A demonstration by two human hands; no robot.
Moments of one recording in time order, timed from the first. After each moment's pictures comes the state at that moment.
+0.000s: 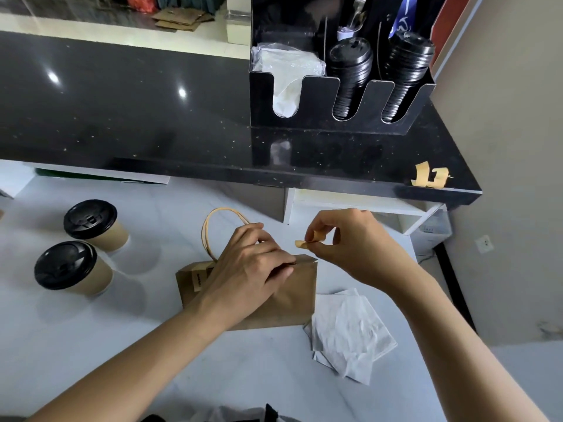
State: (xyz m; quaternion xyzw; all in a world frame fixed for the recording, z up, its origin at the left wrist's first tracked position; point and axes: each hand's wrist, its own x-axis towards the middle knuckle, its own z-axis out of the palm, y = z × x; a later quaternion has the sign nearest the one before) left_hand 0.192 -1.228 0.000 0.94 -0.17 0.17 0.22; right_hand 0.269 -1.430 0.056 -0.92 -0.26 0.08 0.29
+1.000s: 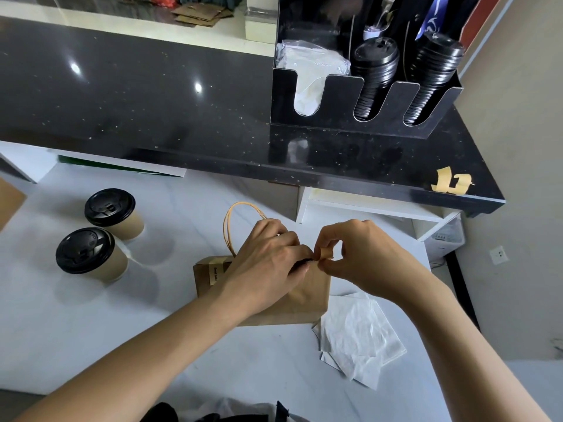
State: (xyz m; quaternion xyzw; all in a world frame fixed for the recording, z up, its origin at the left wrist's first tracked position) left_hand 0.198 -1.233 0.007 0.96 -0.15 0.12 0.21; right_hand 0.260 -1.420 0.059 -0.92 -0.28 0.14 0.22
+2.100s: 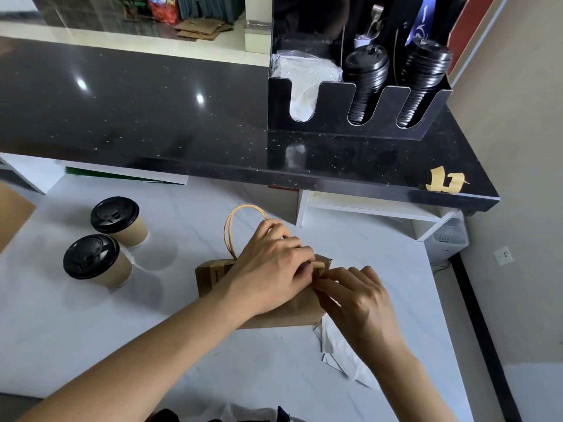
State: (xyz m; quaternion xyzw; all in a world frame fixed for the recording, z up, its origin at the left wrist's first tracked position) left_hand 0.198 -1.239 0.015 0.97 -0.18 0.11 0.13; right_hand 0.202 -1.441 -0.033 -0.88 -0.35 -0.21 0.22
